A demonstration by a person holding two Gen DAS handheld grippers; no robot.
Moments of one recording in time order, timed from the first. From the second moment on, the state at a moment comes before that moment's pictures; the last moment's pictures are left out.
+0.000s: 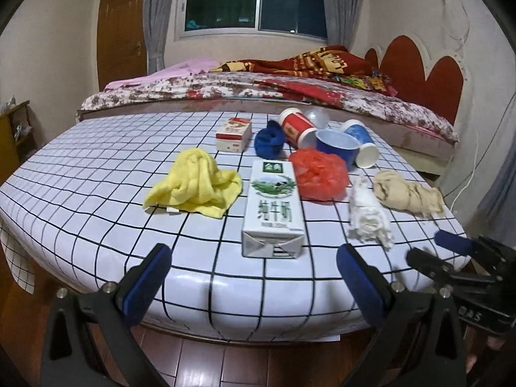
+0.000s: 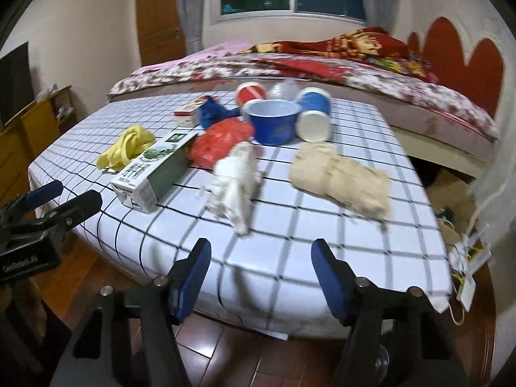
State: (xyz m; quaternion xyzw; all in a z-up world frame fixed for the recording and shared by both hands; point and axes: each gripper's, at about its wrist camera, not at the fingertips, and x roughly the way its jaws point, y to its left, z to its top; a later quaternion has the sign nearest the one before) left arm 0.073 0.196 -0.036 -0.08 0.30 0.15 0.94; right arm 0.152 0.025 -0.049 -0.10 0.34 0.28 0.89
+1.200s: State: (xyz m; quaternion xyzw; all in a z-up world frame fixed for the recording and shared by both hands) left arm 0.111 0.192 -0.036 -0.10 0.30 0.10 0.95; right arm 0.171 0.041 -0.045 -0.12 0.28 0.35 0.88
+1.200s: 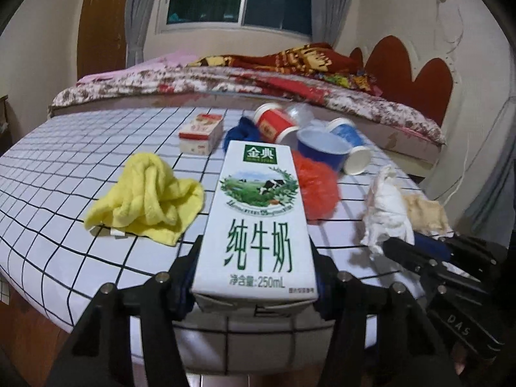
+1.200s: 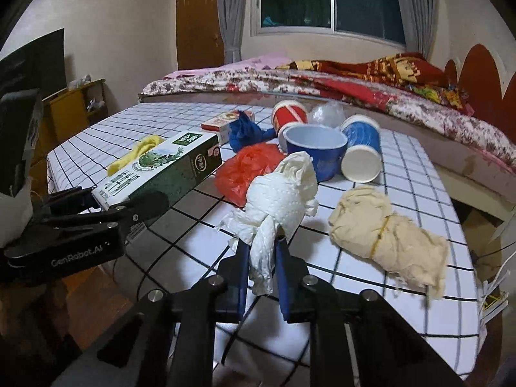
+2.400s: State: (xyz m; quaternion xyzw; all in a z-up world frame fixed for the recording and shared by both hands) left arm 0.083 -0.065 -0.053 0.00 0.33 -0.21 0.92; right arm 0.114 -0.253 -0.061 -0.06 0.37 0.12 0.92
